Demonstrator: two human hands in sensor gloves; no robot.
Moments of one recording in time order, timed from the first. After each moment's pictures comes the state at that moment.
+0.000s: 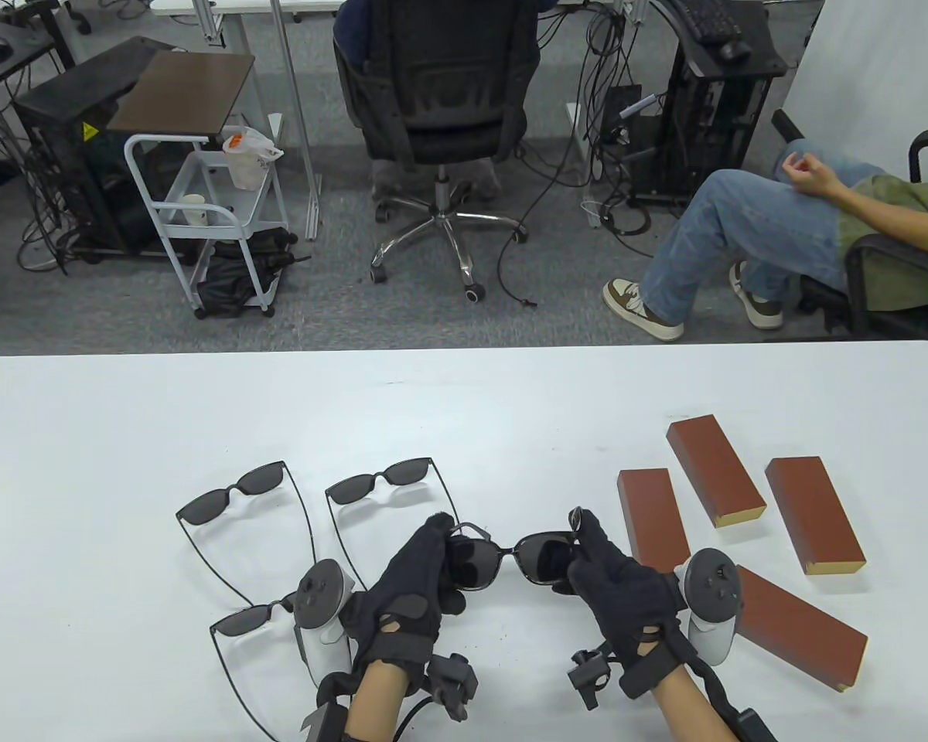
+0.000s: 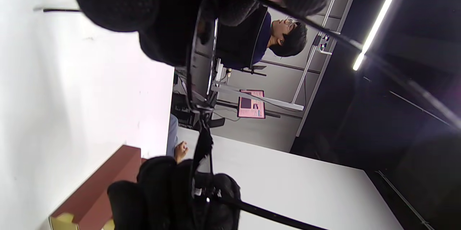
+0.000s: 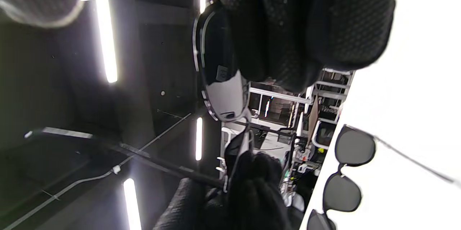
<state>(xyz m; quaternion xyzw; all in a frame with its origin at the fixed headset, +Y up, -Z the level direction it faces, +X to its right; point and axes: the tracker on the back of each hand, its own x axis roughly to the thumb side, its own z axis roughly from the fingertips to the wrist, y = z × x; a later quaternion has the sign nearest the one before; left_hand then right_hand) -0.129 -0.730 -0.282 -0.09 0.02 0.76 0.65 0.172 -0.719 -0.295 0.14 -0.03 0.71 0.69</state>
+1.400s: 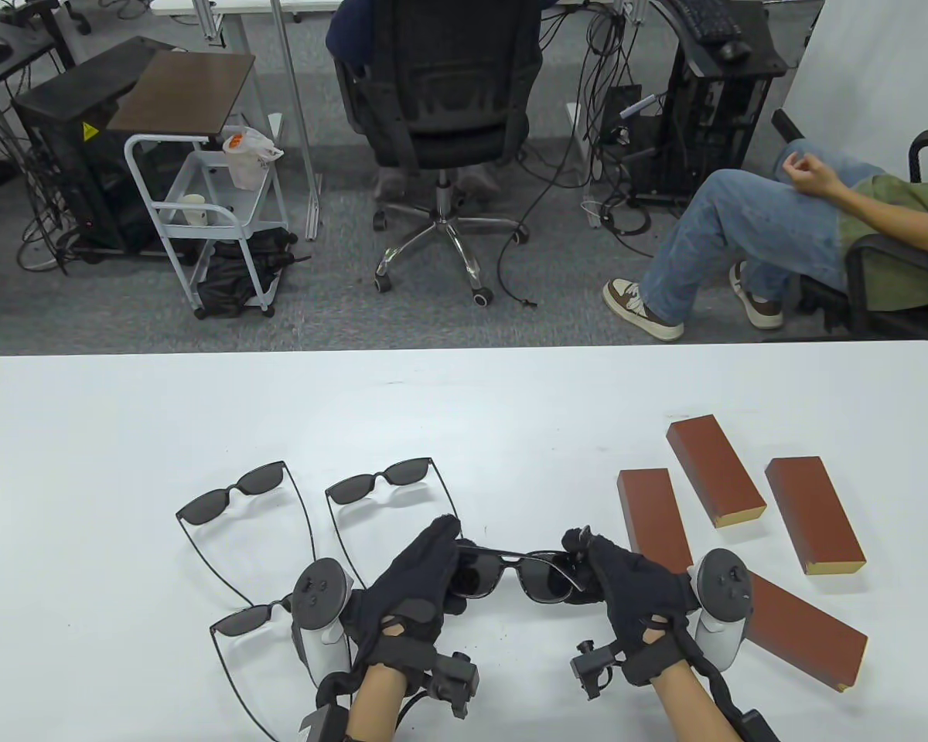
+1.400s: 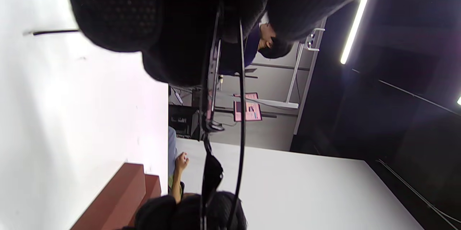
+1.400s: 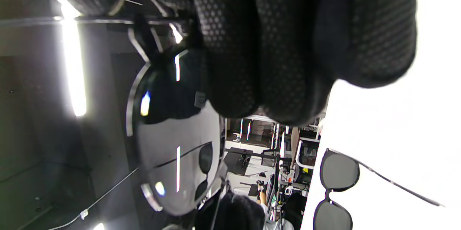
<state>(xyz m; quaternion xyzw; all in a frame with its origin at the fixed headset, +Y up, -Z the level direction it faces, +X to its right) -0.128 -0.732 -0.284 -0.08 0.00 0.74 0.67 0.189 -0.722 -0.296 0.05 -0.04 0.71 0.70</state>
